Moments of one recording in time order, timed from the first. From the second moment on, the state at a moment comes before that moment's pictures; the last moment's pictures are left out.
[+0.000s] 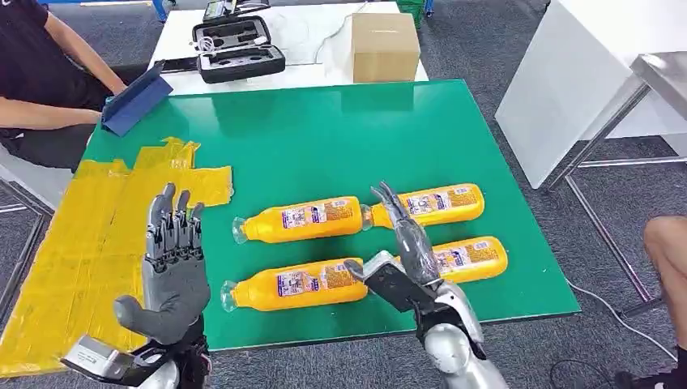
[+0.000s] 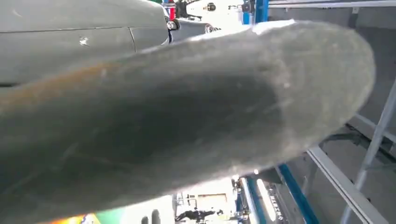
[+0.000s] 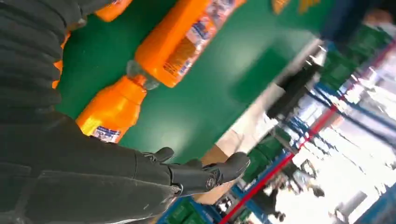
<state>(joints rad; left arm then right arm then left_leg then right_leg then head) 0.07 -0.17 -0.26 -1.72 0.00 0.09 -0.61 -0.10 0.00 0.41 -1.61 0.57 -0.12 -0.14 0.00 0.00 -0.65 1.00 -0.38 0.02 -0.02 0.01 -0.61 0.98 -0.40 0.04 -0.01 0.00</state>
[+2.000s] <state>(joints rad) -0.05 -0.18 -0.26 -1.62 0.00 0.03 -0.56 -0.46 -0.11 0.83 -1.22 0.56 0.25 0.04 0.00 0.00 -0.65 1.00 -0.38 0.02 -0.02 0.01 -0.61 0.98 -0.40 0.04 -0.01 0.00</state>
